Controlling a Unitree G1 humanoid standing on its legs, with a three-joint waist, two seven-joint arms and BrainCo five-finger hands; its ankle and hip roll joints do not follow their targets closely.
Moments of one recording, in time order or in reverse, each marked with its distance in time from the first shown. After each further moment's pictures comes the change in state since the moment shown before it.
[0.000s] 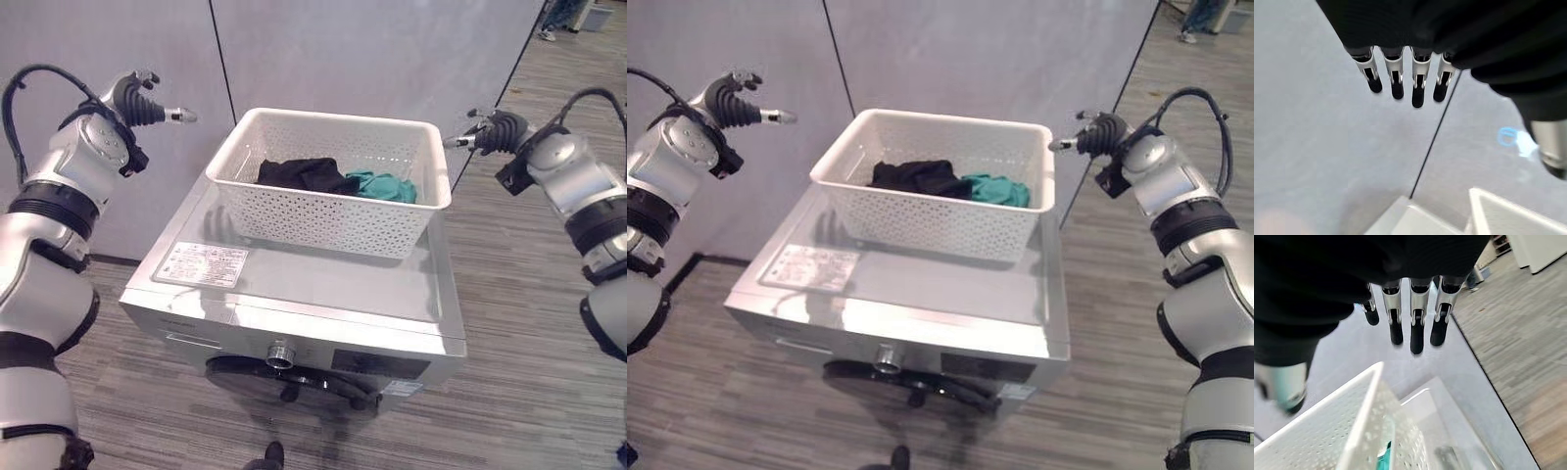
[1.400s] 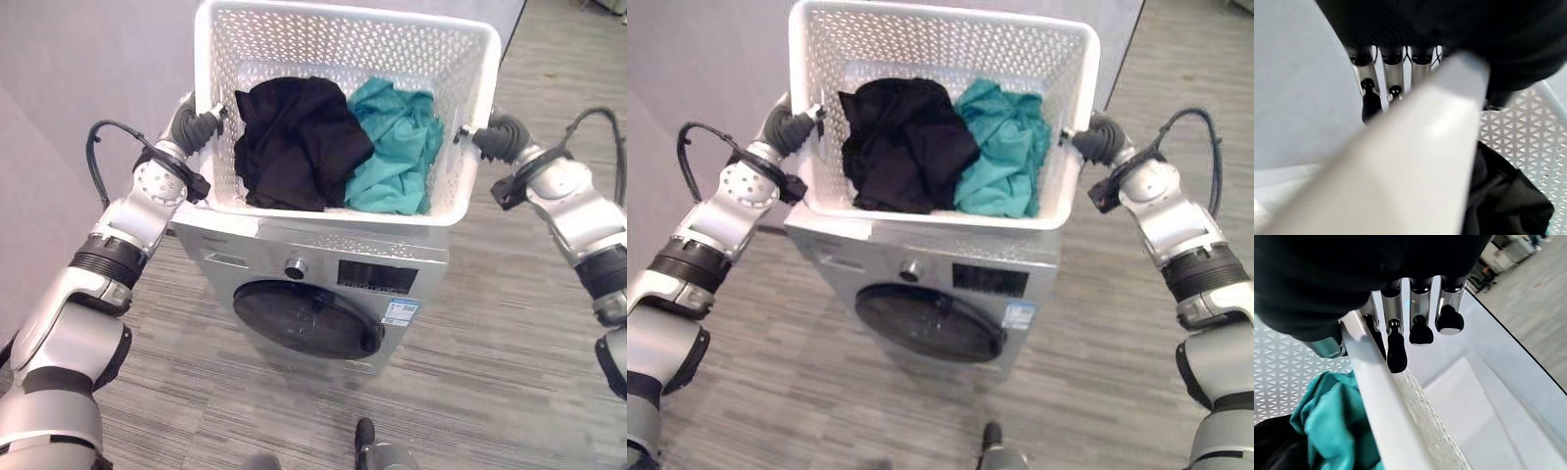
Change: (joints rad) left arm 0.291 -0.104 0.382 -0.391 -0.053 -0.078 0.169; right arm 0.291 -0.111 -0.292 -0.459 -0.030 -0.047 -0.132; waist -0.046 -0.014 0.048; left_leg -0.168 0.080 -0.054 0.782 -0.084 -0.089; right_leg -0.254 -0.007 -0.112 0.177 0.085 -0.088
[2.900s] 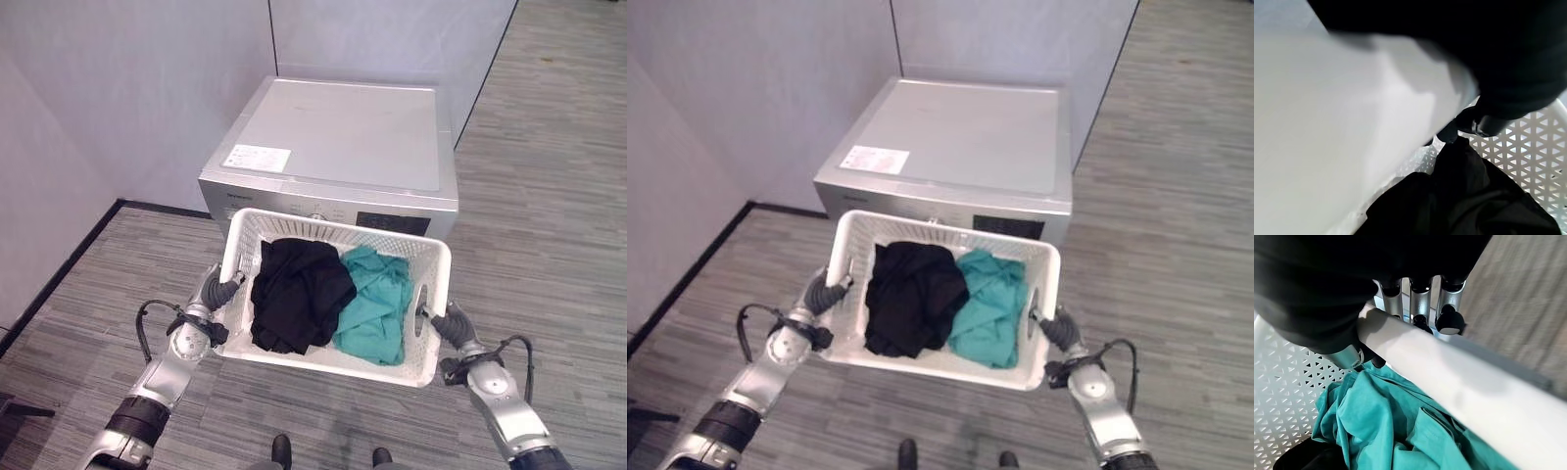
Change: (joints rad) left arm 0.893 -0.238 0.313 -0.463 0.328 -0.006 0.041; right arm 1.041 0.467 -0.446 -0.420 -0.180 -0.072 -0.122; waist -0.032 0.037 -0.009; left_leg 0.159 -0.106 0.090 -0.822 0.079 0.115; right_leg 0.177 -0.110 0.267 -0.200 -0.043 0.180
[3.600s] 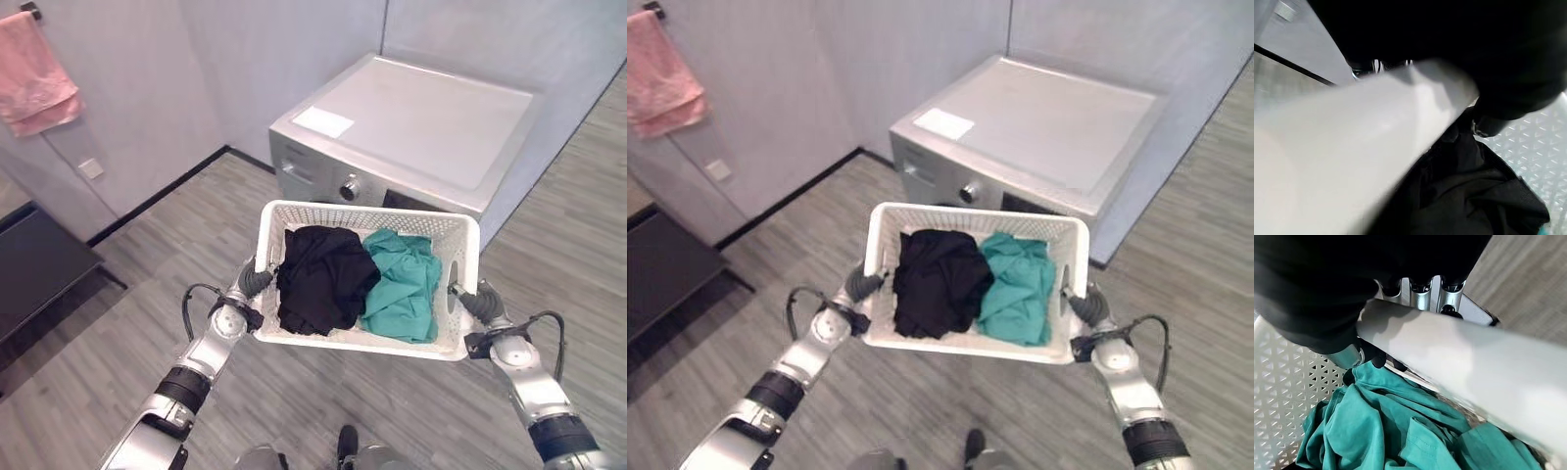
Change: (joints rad) left arm -0.228 -0.081 -0.114 0.285 -0.041 0.042 -0.003; right arm -0.121 -0.070 0.065 0.162 0.031 0.012 -0.060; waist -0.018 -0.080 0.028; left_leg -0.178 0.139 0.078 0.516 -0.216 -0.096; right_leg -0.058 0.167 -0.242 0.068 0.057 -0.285
